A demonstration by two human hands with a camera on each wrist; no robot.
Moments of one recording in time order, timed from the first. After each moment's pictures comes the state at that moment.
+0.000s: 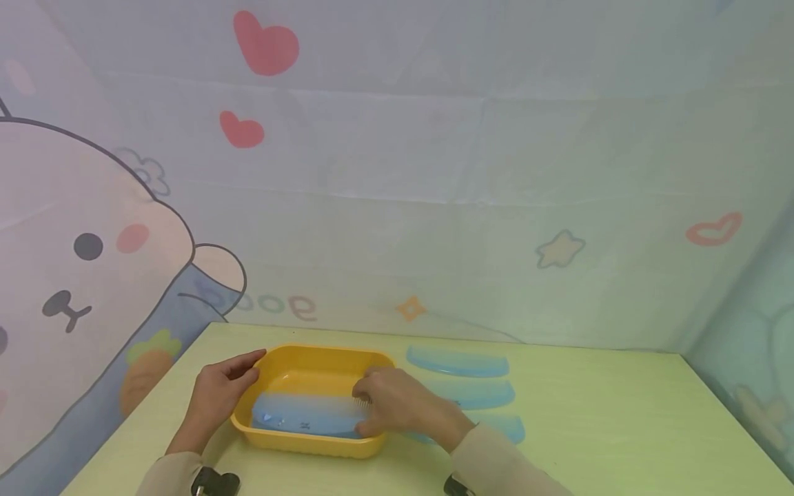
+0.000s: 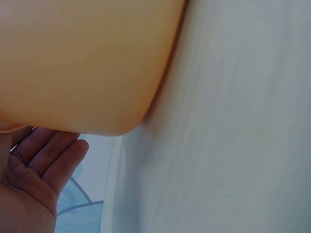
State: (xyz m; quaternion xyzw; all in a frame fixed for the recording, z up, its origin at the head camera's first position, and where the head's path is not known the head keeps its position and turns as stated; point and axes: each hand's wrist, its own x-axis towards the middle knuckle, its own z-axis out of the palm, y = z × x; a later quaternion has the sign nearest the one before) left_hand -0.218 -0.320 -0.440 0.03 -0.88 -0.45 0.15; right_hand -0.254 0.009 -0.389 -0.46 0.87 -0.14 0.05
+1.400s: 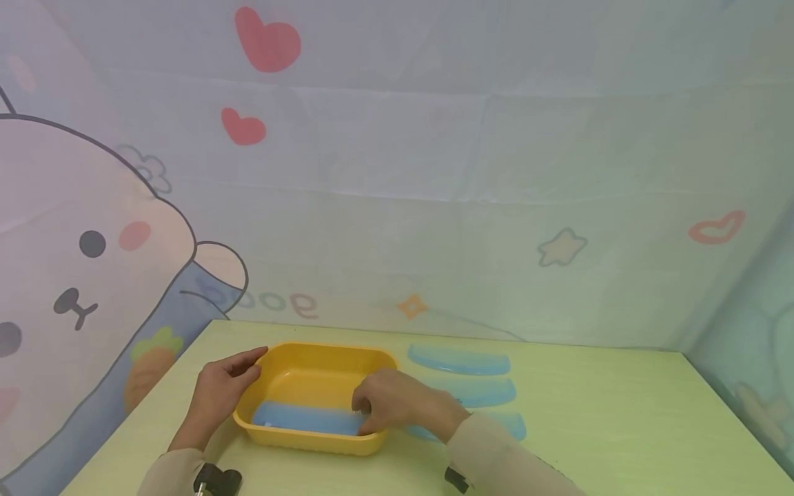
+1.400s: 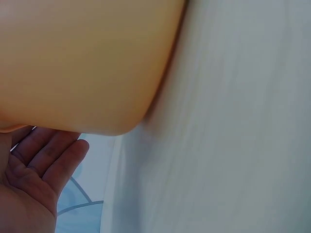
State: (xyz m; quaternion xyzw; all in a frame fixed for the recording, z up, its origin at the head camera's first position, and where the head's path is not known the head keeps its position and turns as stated) left_hand -0.218 -0.321 -0.442 0.02 -0.88 -0.45 0.16; right_hand -0.262 0.004 -0.390 -0.50 0.85 -0.14 0.11
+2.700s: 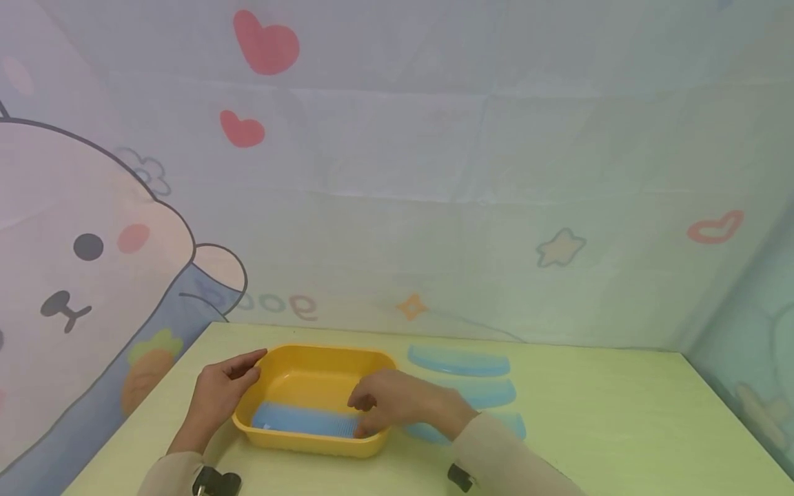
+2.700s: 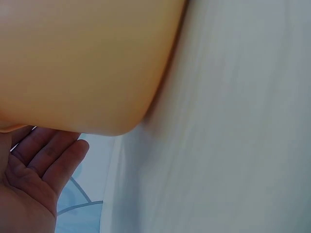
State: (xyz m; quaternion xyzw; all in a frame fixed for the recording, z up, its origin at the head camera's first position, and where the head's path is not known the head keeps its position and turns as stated) left_hand -0.216 -0.320 -0.441 0.03 -0.88 -0.44 0.15; right_hand -0.266 0.014 -0.390 -0.47 0.83 -0.24 0.18
